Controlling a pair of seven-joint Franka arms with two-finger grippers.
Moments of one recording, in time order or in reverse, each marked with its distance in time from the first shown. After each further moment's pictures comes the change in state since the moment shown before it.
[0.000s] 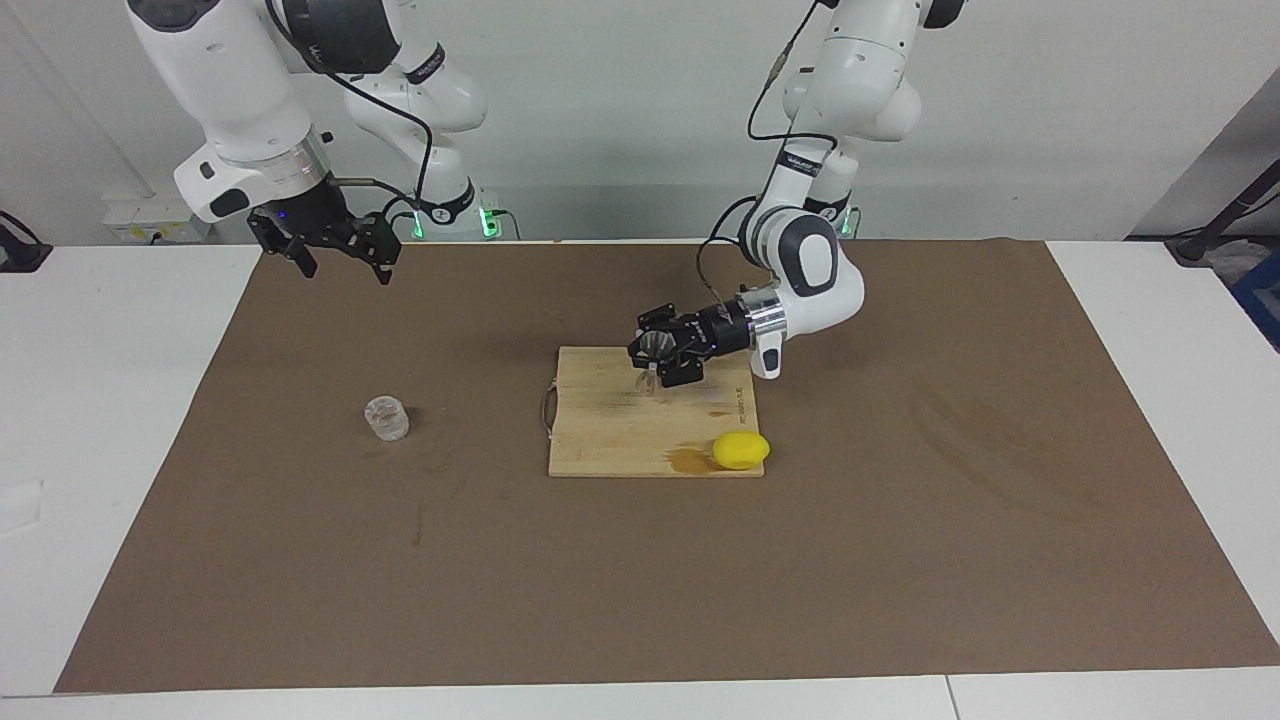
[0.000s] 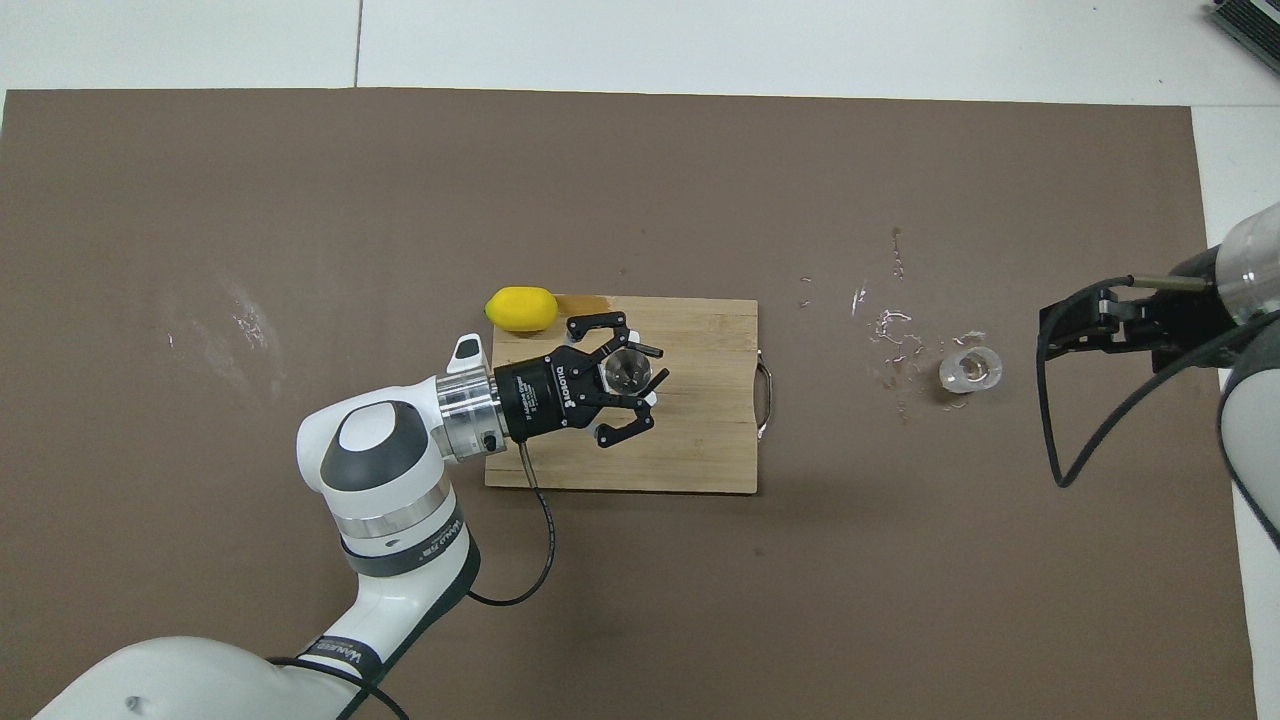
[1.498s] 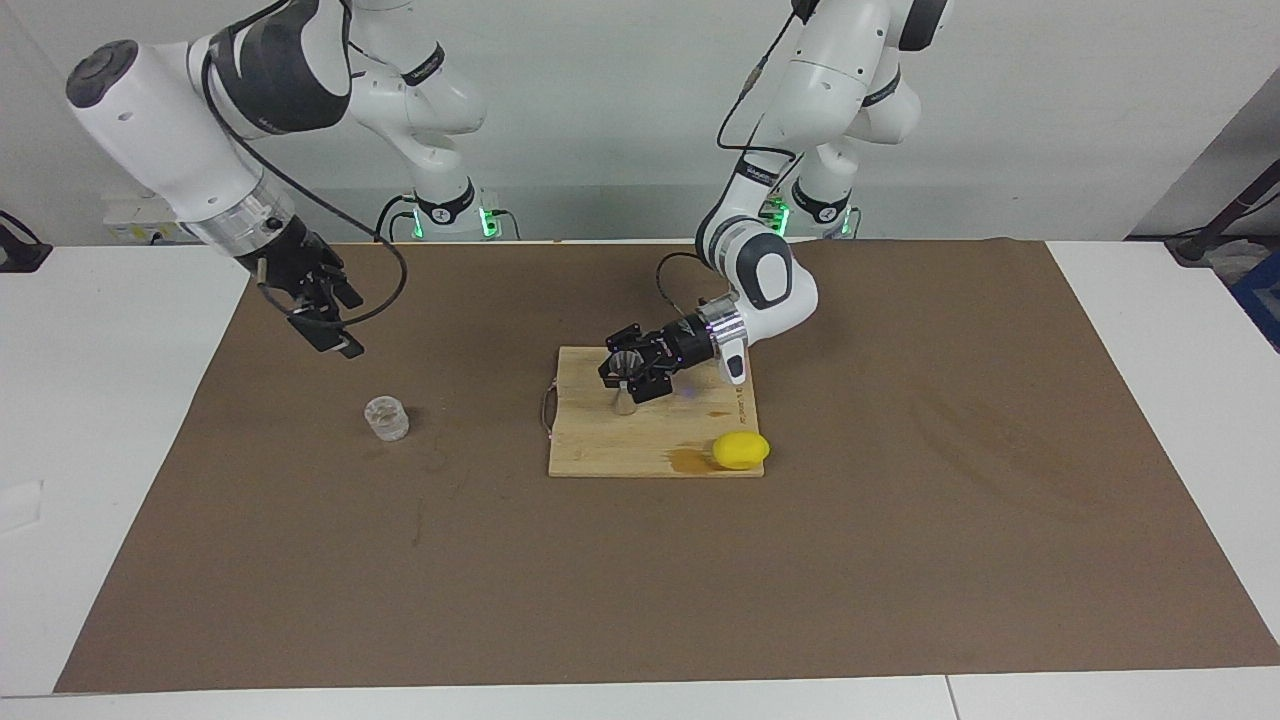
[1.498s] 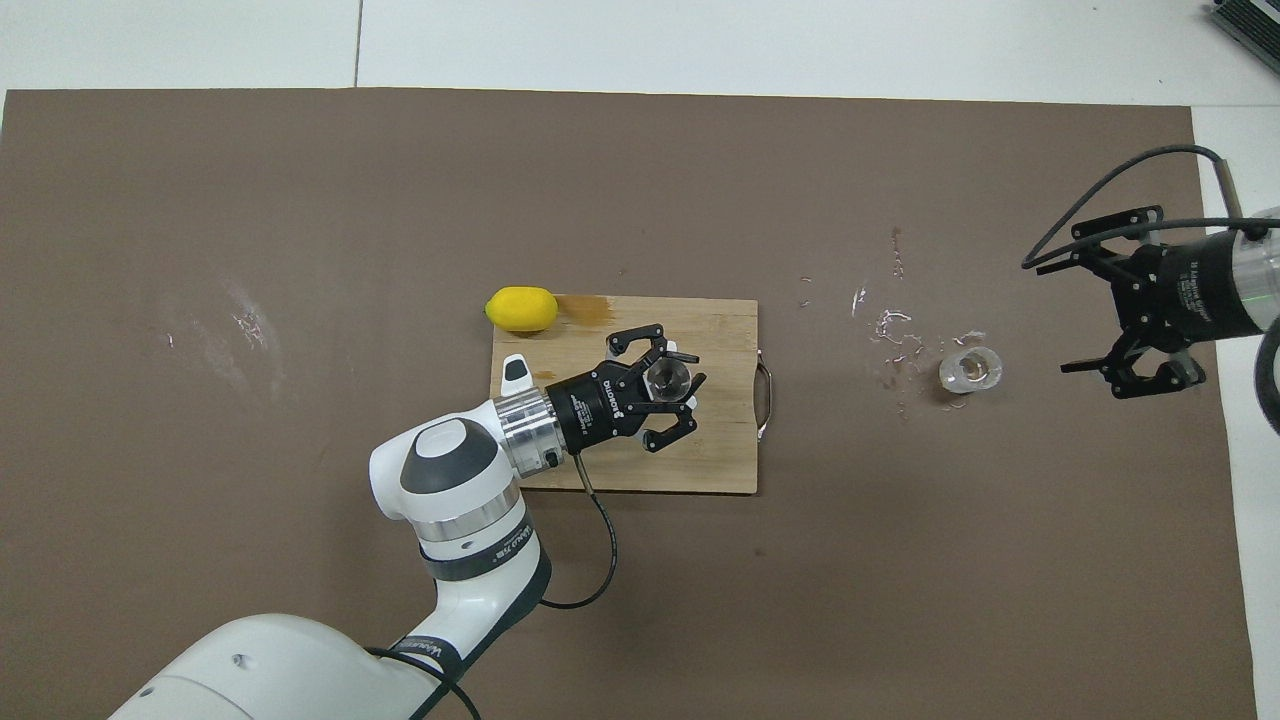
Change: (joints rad) left arm -0.081 0.109 -0.009 0.052 -0.184 0.074 0.194; right arm -0.150 0.024 -0.004 -0.190 0.324 0.284 1.024
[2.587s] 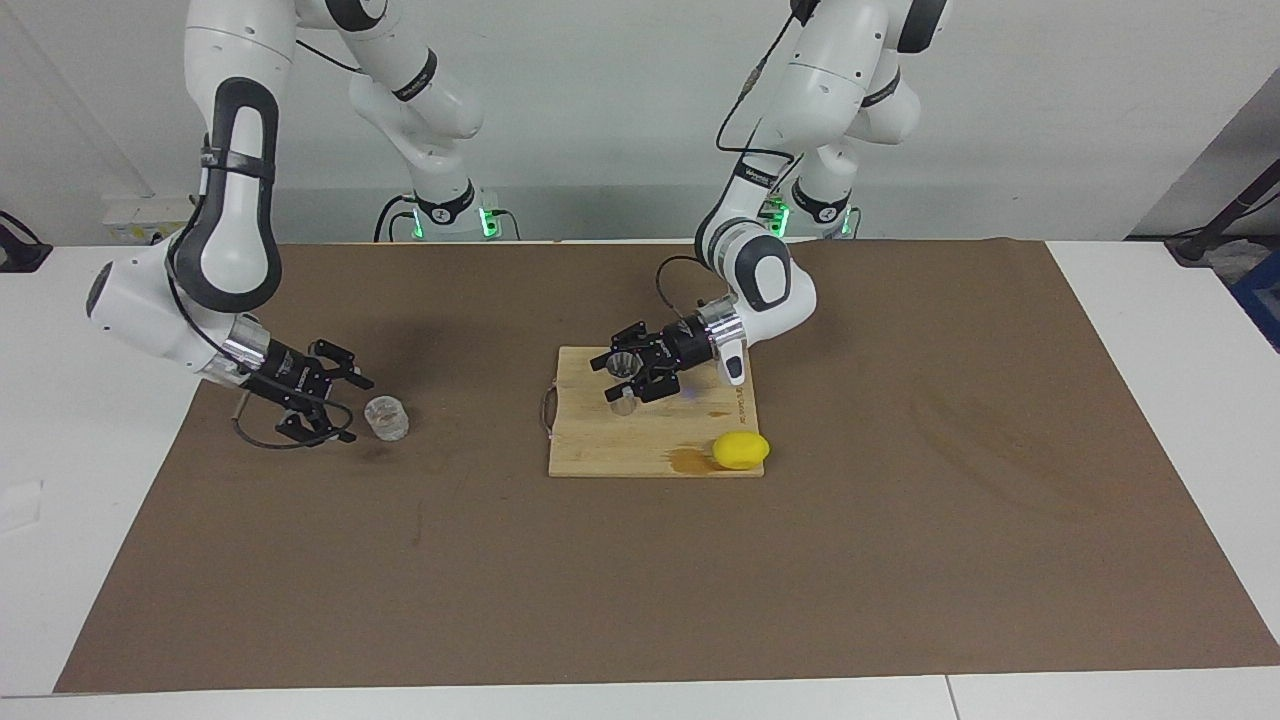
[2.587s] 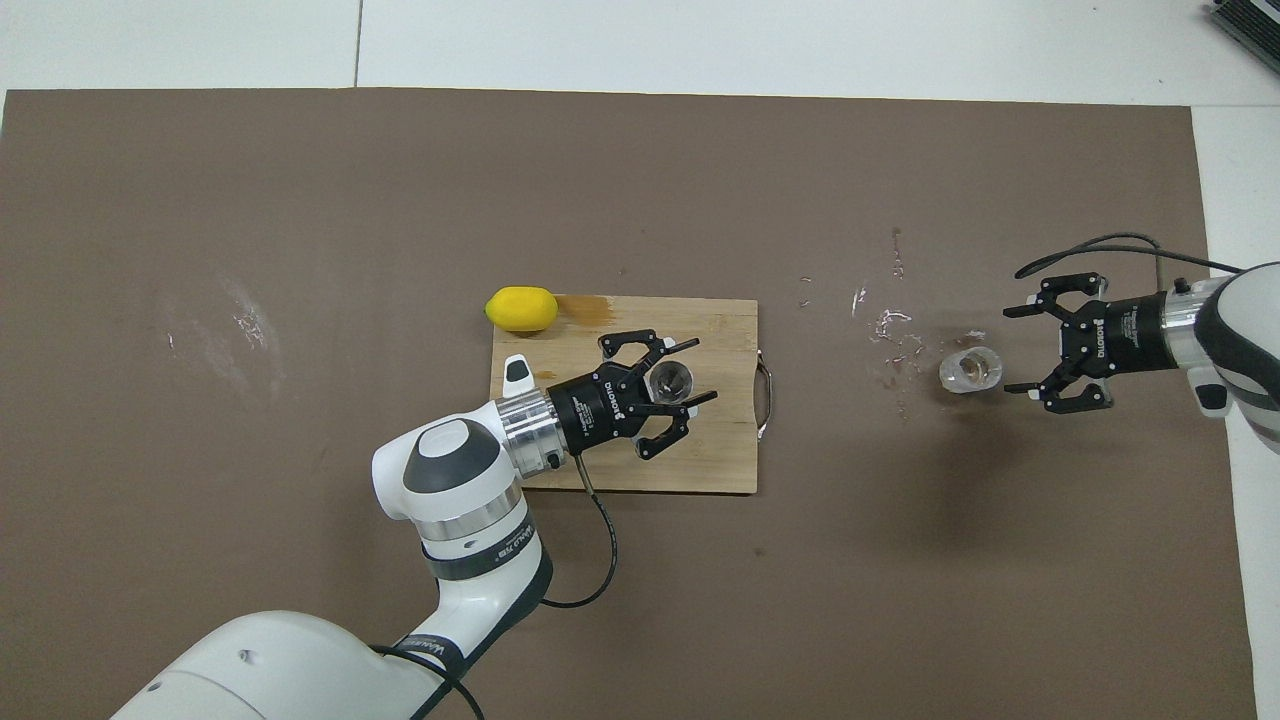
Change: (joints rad) left arm -0.004 0.009 0.002 0.001 -0.002 0.000 0.024; right arm -0.195 0.289 -0.002 -0.170 0.361 0.182 -0.210
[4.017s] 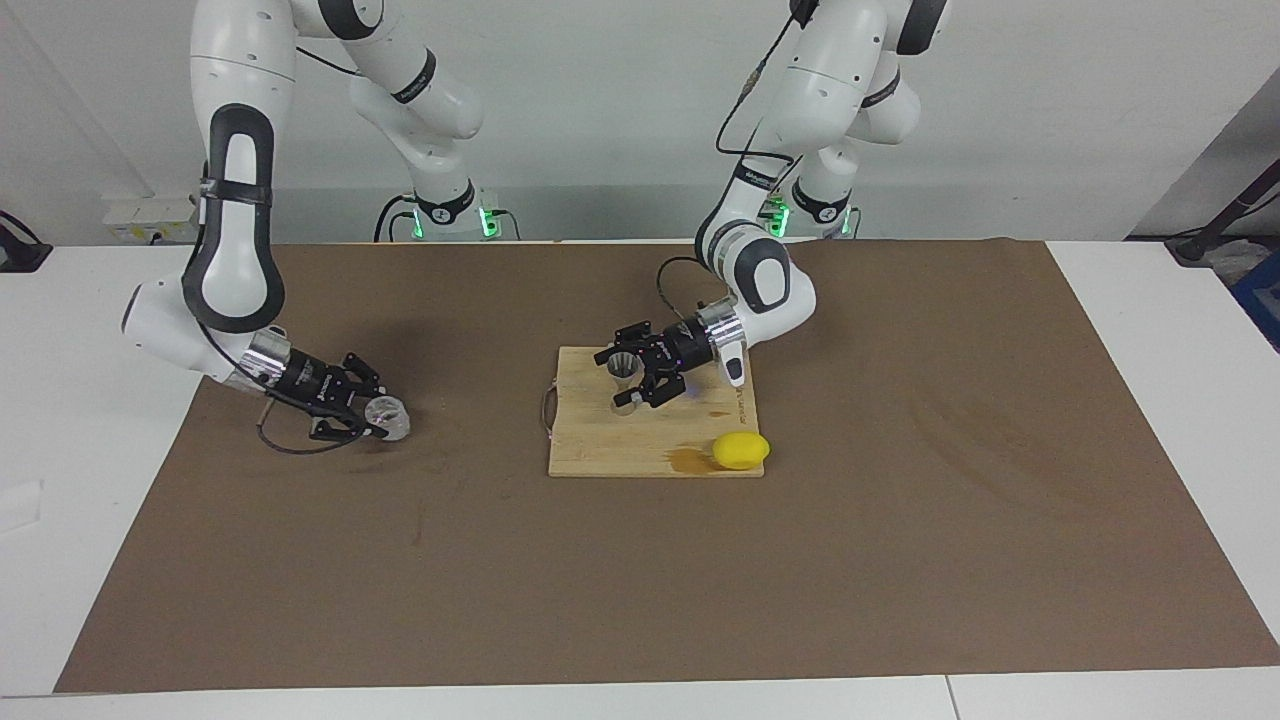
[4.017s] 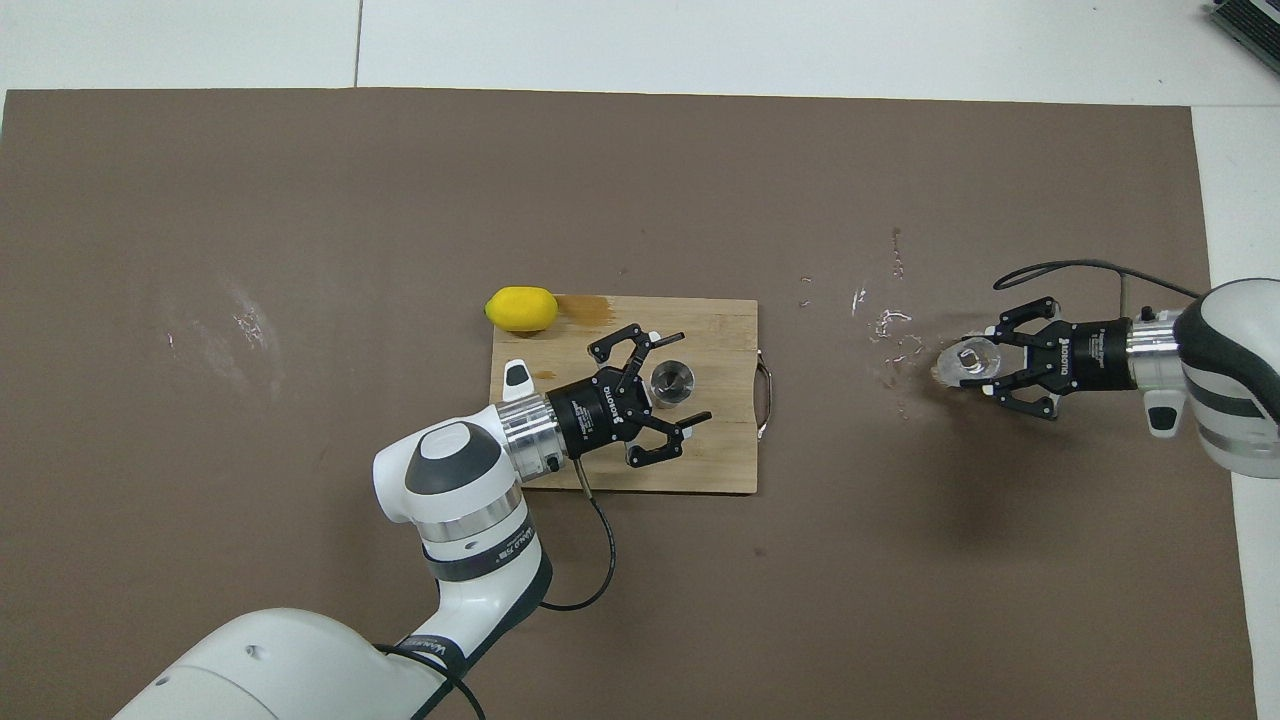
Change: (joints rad) left arm -0.001 0.007 -0.001 -0.011 0.000 0.001 0.000; right arm 0.020 -0.005 0.011 -0.062 0.139 0.023 -0.047
